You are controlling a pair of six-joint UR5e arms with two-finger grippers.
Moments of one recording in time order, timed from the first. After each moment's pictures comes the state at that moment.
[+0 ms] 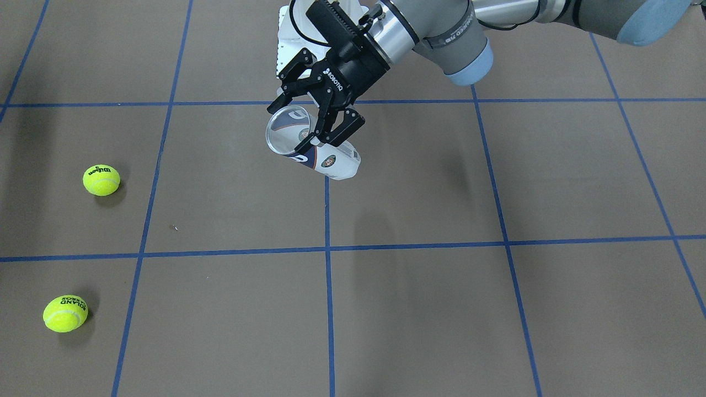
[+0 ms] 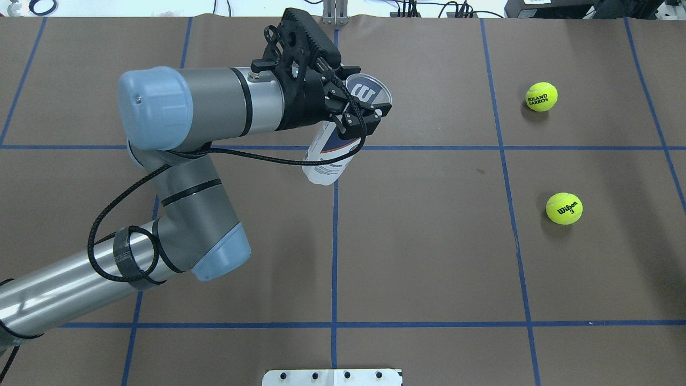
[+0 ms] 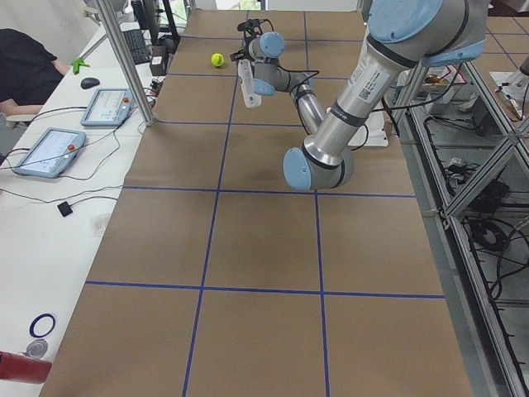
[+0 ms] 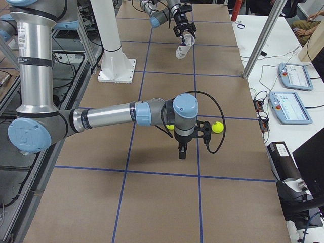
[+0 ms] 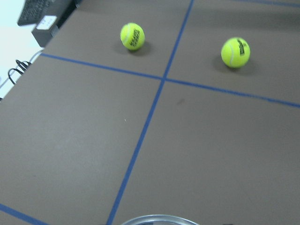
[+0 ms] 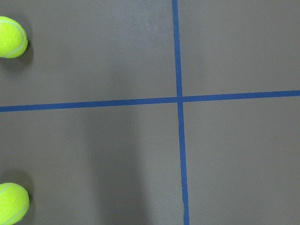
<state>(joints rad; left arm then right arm) -0.61 -2.31 -1.63 -2.60 -1.68 -0.50 1.57 -1.61 1.82 -1.68 2.37 0.12</state>
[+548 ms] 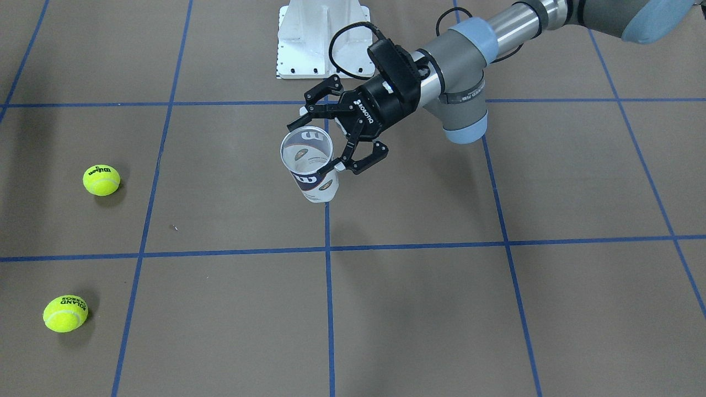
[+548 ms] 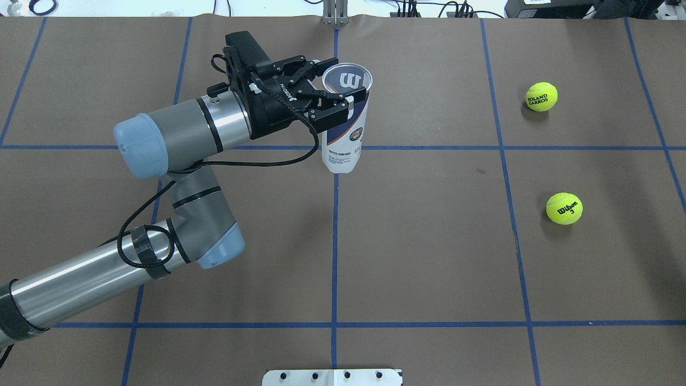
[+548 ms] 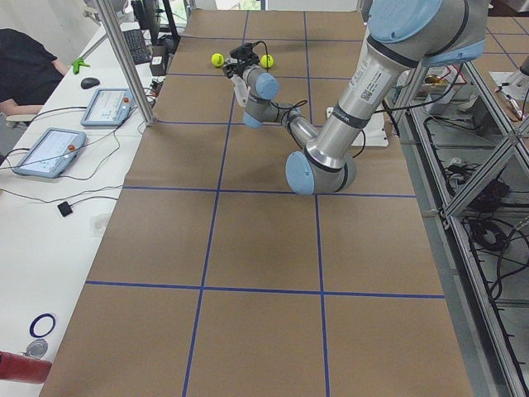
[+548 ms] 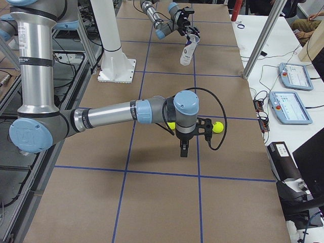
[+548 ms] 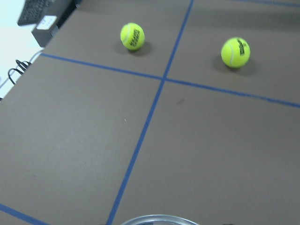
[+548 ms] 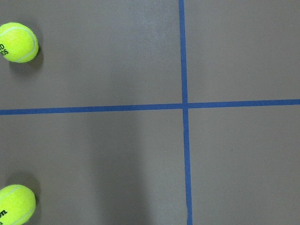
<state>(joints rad) -0.61 -2.27 -1.38 -3.19 -1.57 -0.62 1.57 -1.60 1.83 -1.68 2.37 0.12</state>
